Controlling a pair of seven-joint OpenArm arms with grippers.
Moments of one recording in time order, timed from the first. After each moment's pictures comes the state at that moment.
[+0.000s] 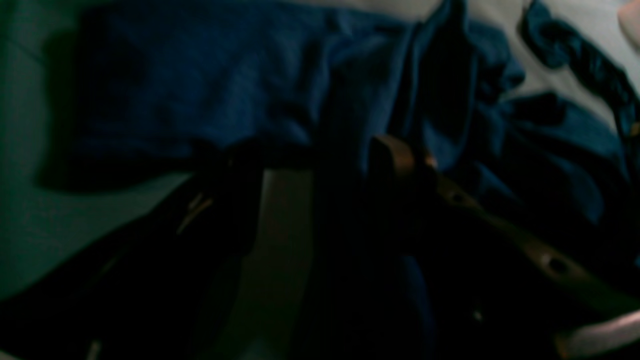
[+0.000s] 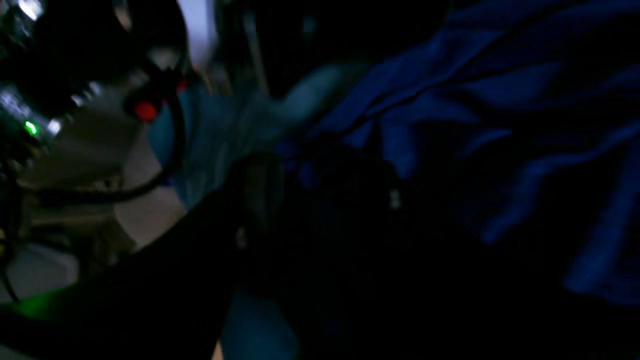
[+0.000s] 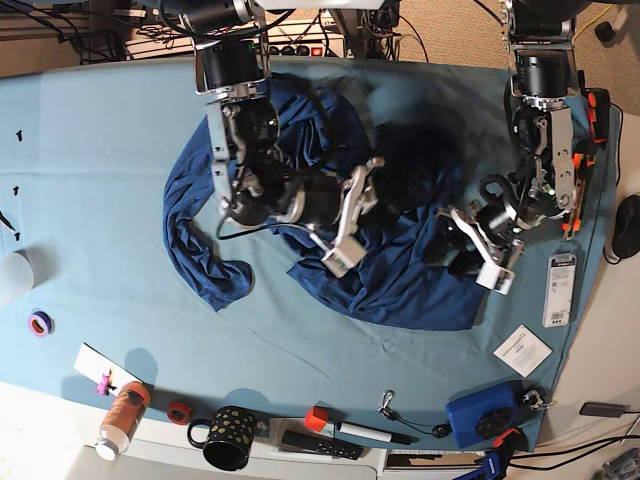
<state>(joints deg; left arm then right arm) -7.2 -12.5 -4.6 73.0 -29.7 -39.0 31.6 7.9 -4.9 -7.6 84.8 41.7 39.2 -66.1</state>
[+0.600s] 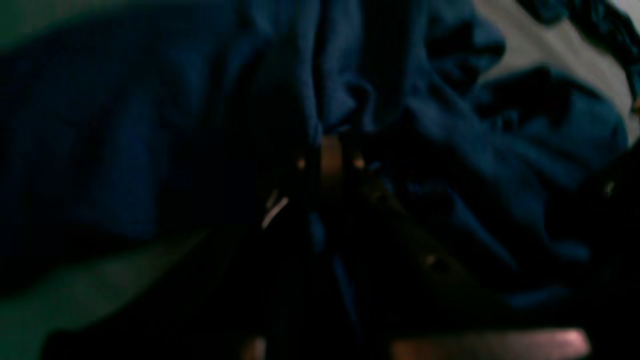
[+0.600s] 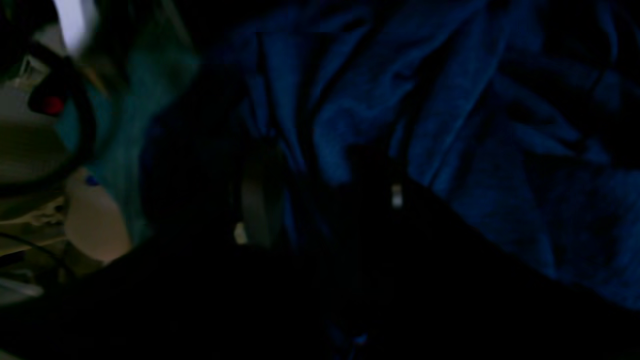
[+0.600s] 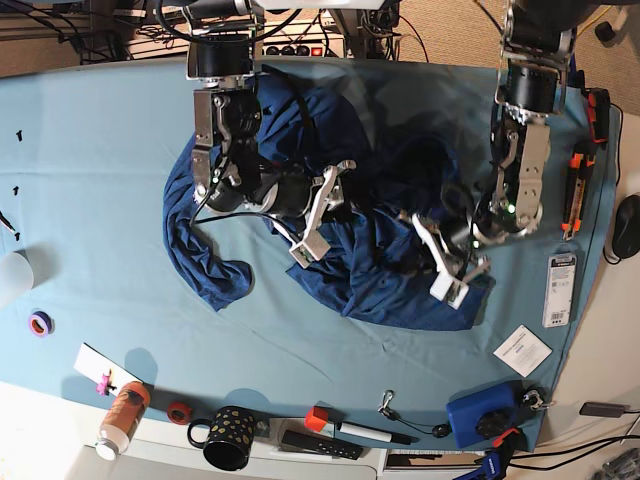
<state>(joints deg) -12.1 -12.6 8.3 73.0 -23.9 -31.4 26.9 4.7 -4.7 0.3 84.9 30.9 39.8 -64.6</state>
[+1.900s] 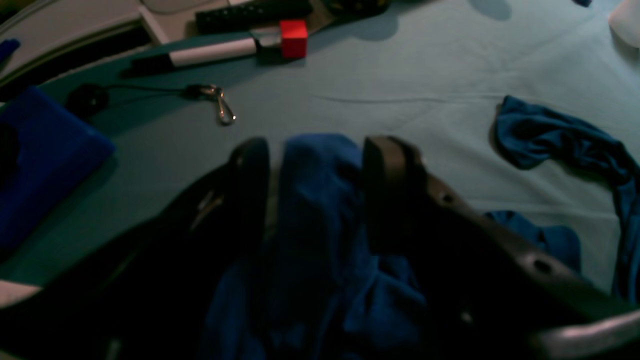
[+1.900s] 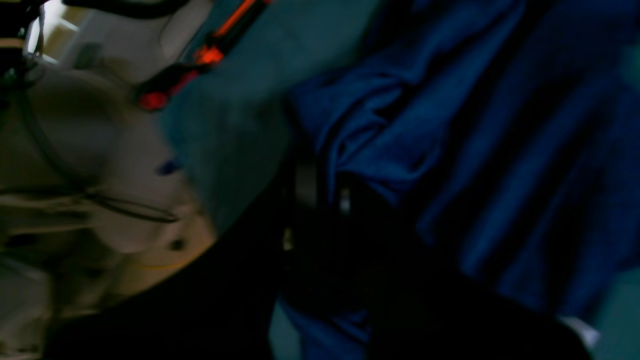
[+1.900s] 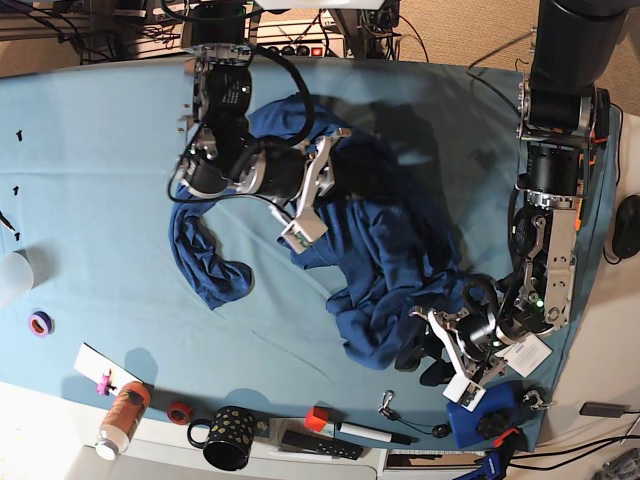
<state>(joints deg) -30.0 -14.9 8.5 69.2 -28.6 -34.5 32.5 -1.2 -4.7 0.4 104.9 41.6 39.8 -76.3</state>
